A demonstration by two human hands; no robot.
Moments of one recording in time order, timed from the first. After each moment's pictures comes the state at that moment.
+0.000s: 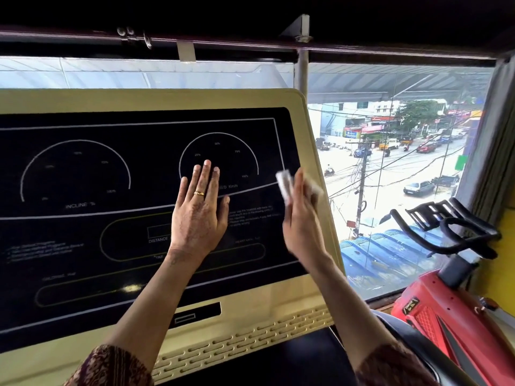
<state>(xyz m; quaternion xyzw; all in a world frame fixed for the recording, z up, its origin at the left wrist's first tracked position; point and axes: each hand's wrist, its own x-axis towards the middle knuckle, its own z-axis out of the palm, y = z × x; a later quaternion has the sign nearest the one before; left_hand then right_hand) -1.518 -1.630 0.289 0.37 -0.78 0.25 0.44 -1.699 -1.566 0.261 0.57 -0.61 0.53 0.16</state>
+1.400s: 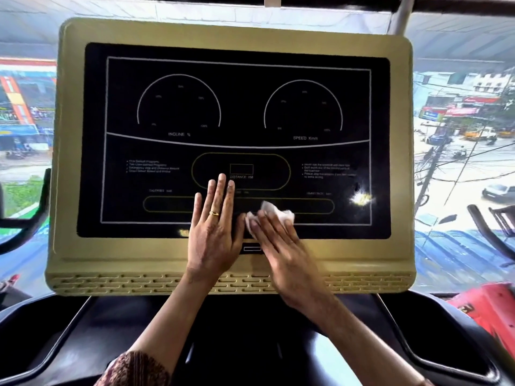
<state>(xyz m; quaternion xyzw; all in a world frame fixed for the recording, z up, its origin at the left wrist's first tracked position) -1.418 -1.575 0.191 0.45 -0.74 0.21 0.45 -1.570 -1.513 0.167 0.80 -0.47 0.32 0.22</state>
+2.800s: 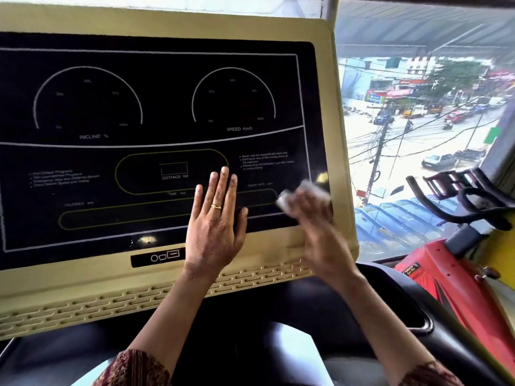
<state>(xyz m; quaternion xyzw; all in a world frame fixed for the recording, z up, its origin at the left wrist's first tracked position) -1.501 -1.569 0.197 0.39 -0.79 0.23 0.42 -1.702 -1.492 0.167 0.71 -0.57 0.38 0.18</state>
